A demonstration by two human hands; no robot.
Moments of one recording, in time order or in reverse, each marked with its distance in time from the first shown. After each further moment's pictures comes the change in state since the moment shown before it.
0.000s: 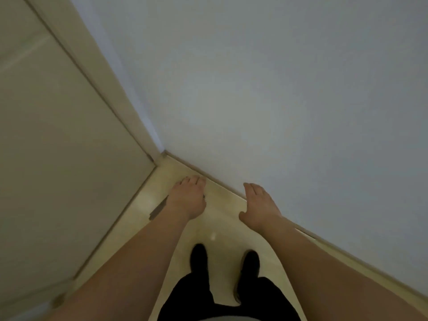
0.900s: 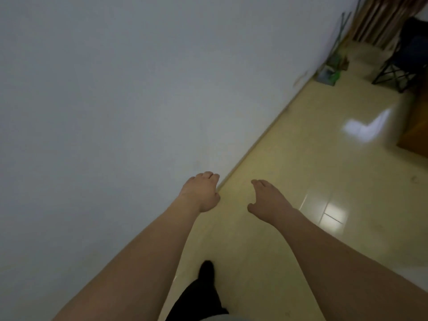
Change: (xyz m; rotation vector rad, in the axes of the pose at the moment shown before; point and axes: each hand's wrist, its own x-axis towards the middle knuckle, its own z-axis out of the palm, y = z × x) left_hand -0.168 0.878 0.140 0.691 -0.067 1.334; right_hand -0.547 0.609 0.132 0.792 0.555 1.113
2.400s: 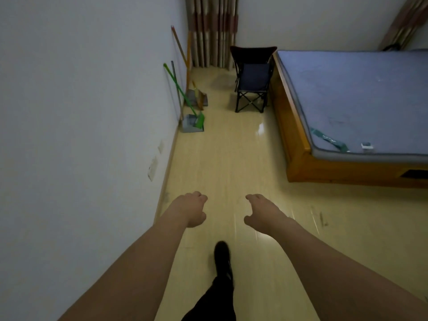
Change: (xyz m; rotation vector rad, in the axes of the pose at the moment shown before) left_hand 1.021 0.533 -0.285 0.378 -0.209 0.534; right_hand 0.581 0.730 -0.540 0.335 0.156 0.497
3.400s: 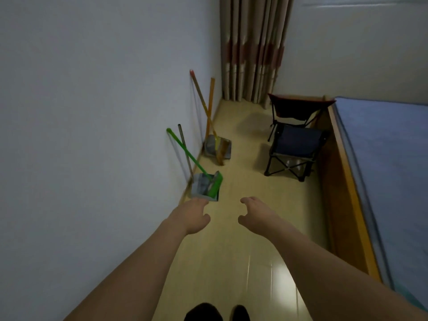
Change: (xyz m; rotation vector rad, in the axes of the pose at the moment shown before) left_hand 0.619 -0.228 -0.404 -0.429 0.123 -0.226; right_hand 0.721 -0.050 -0.418 -0.019 -0.077 -0.158
